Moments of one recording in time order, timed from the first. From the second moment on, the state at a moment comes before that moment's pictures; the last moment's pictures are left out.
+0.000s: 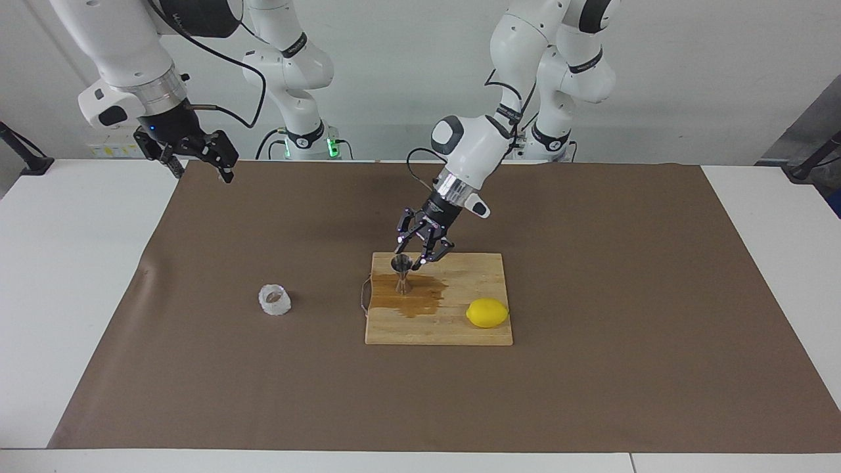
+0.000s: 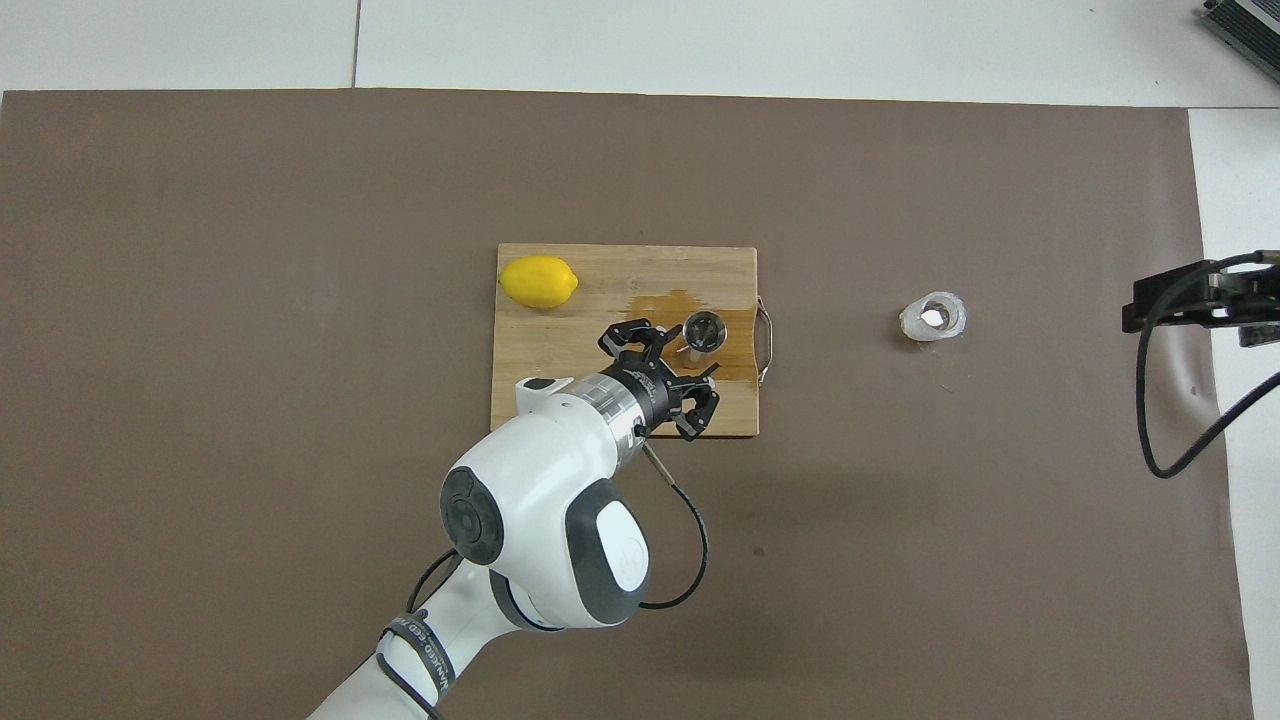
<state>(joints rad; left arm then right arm) -0.77 0.31 -0.09 -2.01 -1.11 3.10 -1.99 -0.01 0.00 -0.02 -1.55 0.00 1.54 0.10</state>
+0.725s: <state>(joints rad) -0.77 0.30 -0.08 -1.99 -1.10 3.10 -1.99 -0.01 0.00 -0.02 -1.55 0.00 1.54 0.10</state>
